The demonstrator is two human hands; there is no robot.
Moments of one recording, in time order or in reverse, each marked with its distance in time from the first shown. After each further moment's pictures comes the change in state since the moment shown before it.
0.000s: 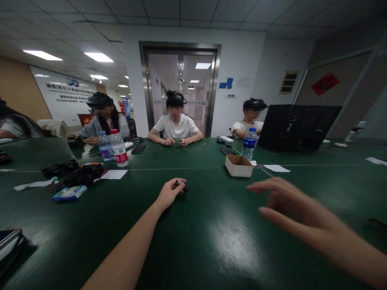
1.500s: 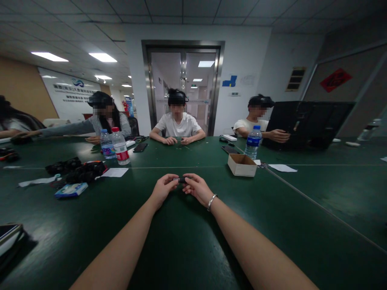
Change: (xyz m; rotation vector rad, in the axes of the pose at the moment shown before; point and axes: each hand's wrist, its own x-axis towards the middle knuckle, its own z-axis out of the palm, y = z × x) left_hand 0.000 -0.001 -0.010 -0.214 0.167 -0.063; right_hand 0.148 0.059 0.210 1.182 -0.171 0.284
